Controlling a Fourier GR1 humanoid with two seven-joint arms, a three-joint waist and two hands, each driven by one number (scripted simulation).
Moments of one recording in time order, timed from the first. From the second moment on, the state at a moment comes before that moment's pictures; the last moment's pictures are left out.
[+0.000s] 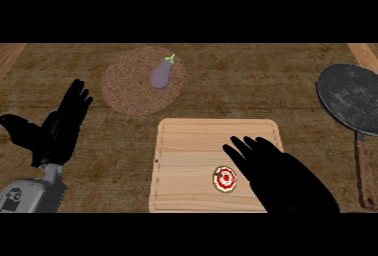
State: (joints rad) left arm -0.17 0.35 -0.11 -1.54 0.31 0.24 0.15; right arm -0.52 -0.64 0.77 -2.12 0.24 0.46 1.02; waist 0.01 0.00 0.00
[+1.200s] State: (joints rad) left arm -0.15 0.32 -0.05 -1.56 0.28 0.20 0.17; right arm -0.51 -0.34 0.82 -1.81 0.49 0.53 1.00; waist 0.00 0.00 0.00
